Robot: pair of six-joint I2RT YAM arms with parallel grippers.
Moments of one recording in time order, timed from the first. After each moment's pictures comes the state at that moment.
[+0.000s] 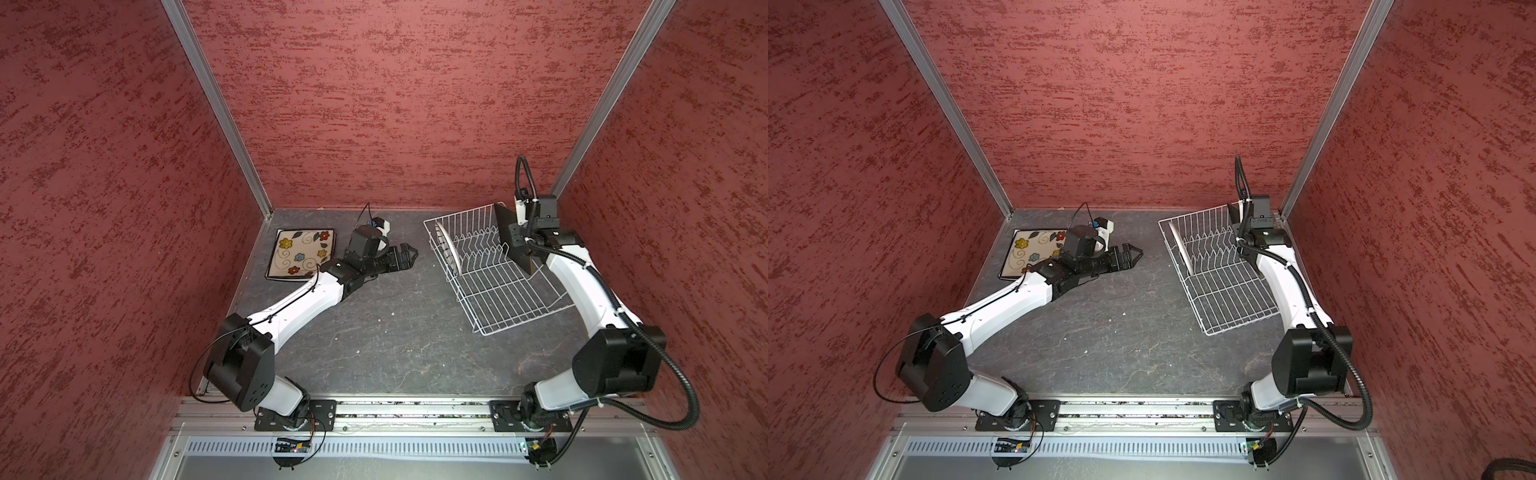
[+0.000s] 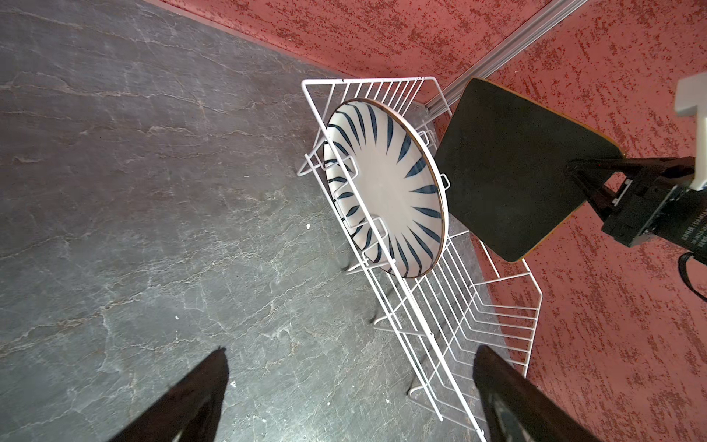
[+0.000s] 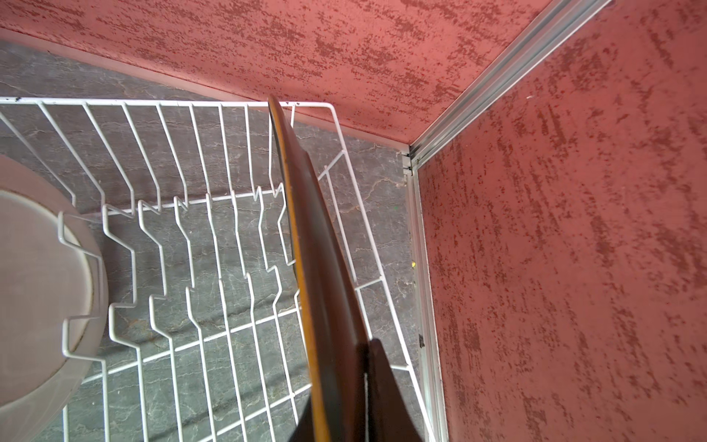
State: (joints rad) left arm -0.57 1.49 1.13 -0.18 0.20 -0.66; right arm 0.05 1.49 1.42 -0.57 0.29 -0.24
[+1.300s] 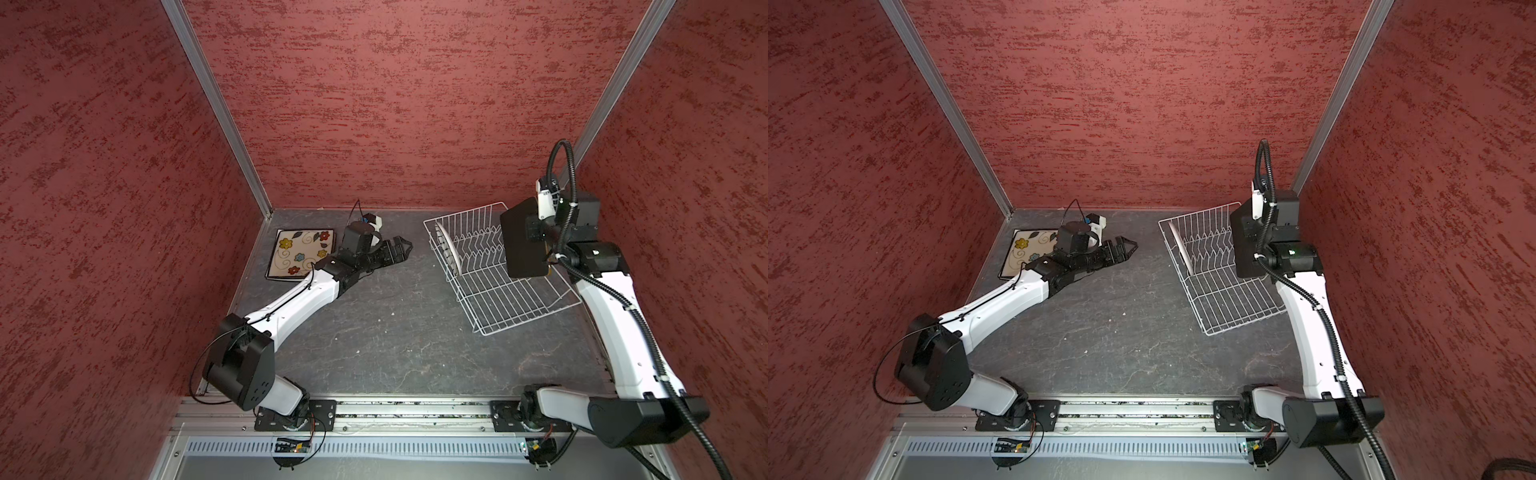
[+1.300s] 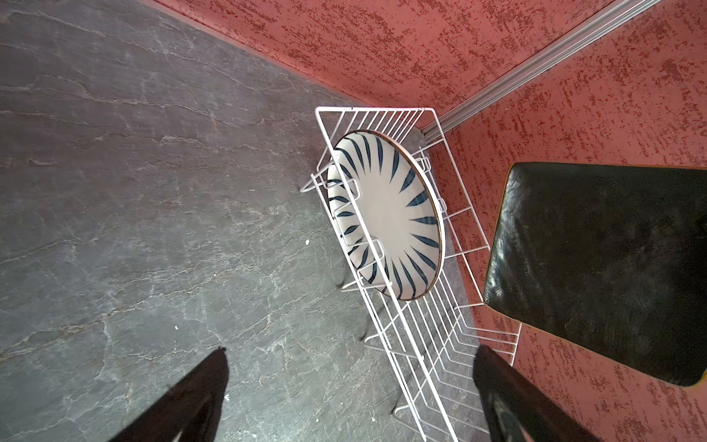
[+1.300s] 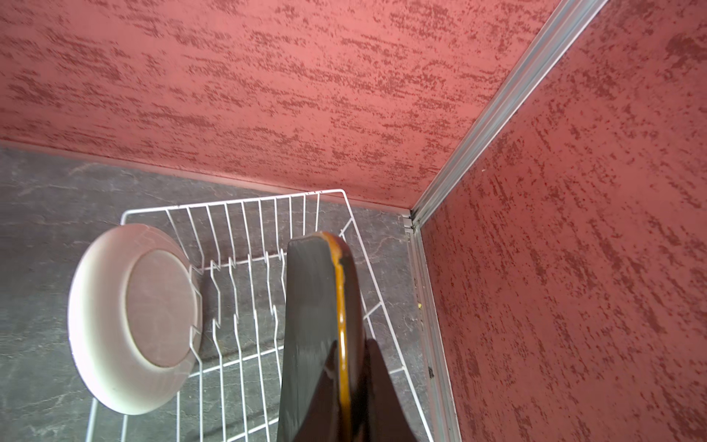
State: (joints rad) left arm -0.51 1.49 1.13 -0.14 0.24 -0.73; right arm 0.06 1.26 1.48 -0.65 0.17 -0.18
